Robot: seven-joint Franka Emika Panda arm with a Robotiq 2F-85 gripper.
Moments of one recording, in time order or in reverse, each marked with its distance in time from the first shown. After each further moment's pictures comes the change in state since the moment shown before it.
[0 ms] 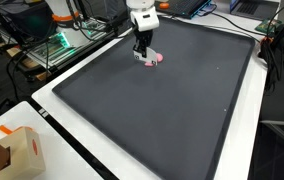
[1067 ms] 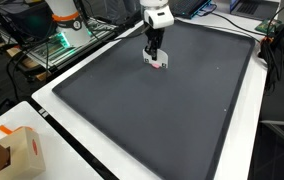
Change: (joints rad) arm 0.034 0.085 0.003 0.103 -0.166 0.050 0.164
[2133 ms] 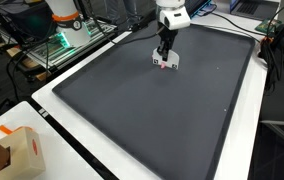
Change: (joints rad) arm 0.021 0.102 0.010 0.168 -0.018 -0.081 0.073
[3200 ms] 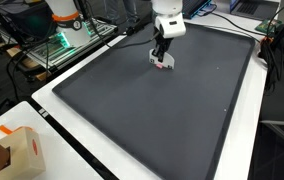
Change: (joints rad) arm -0.051 0.008 0.000 0.032 0.130 -0.120 -0.099
